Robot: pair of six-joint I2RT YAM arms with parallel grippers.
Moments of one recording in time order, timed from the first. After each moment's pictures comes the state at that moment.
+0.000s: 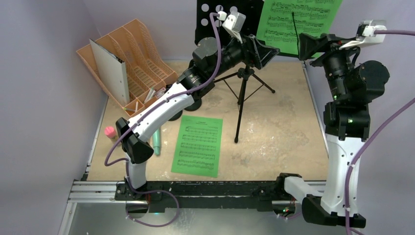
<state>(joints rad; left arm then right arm) -0.87 1.90 2.13 0.09 0.16 -0.46 -0.08 1.06 1.64 -0.27 -0.25 0.27</state>
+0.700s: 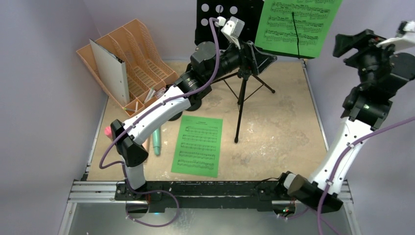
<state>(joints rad) -0.88 1.83 2.01 0.09 0.19 -0.46 -0.48 1.17 1.71 -0.38 -0.38 0.35</state>
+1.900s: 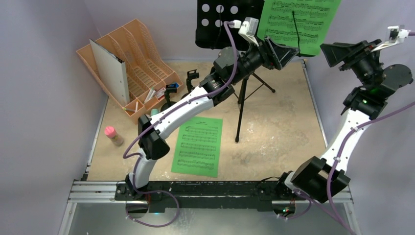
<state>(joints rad) -0.96 2.11 2.31 0.23 0.06 -0.67 -0.69 1.27 1.42 0.37 -1.09 0.84</state>
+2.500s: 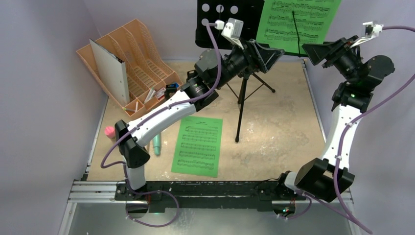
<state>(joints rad) -0.95 1.85 2.01 0.25 0.02 -0.54 -0.51 1.29 1.42 0.28 -1.03 0.74</state>
